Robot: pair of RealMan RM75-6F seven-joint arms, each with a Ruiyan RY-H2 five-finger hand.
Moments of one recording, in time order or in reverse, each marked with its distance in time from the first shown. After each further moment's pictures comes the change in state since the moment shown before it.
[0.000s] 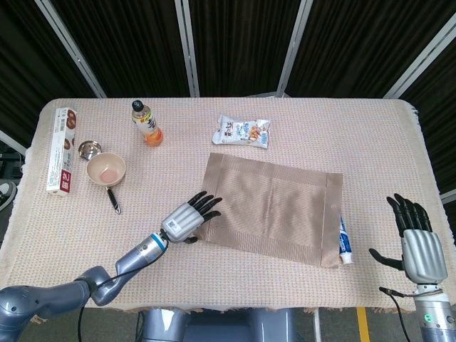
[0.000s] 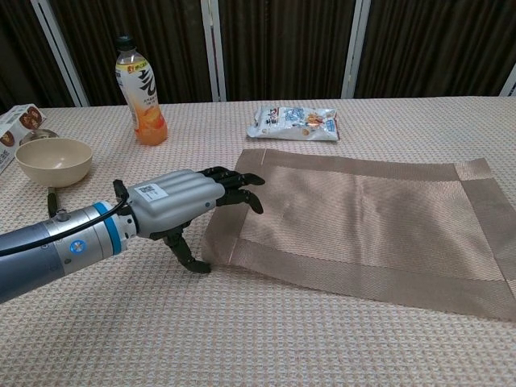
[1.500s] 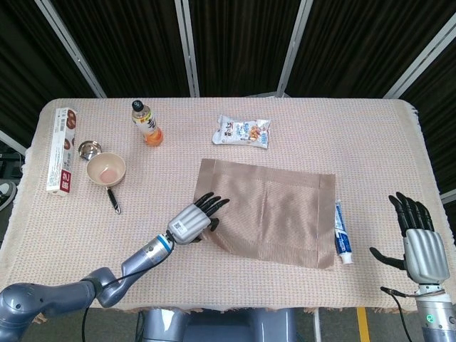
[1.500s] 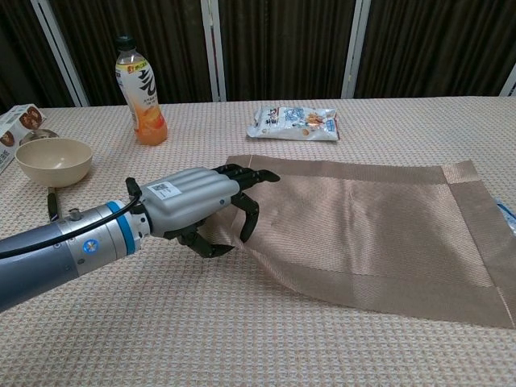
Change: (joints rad) left arm -0.020 -0.003 0.020 -0.051 -0.036 0.026 0.020; right arm -0.017 0.005 0.022 0.001 -0.023 0.002 0.028
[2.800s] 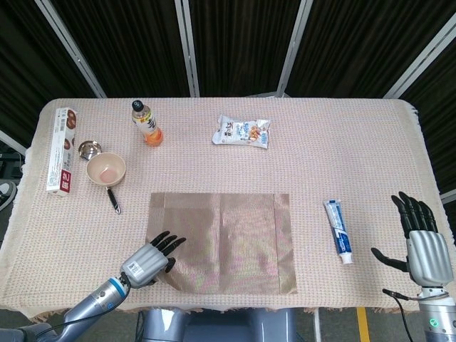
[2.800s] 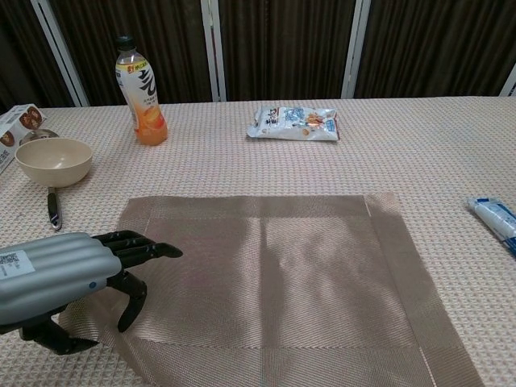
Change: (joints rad) left arm 0.226 0.389 0.214 -0.618 -0.131 0.006 0.416; right arm -0.018 0.018 0.005 -0.022 -0.032 0.028 0.006
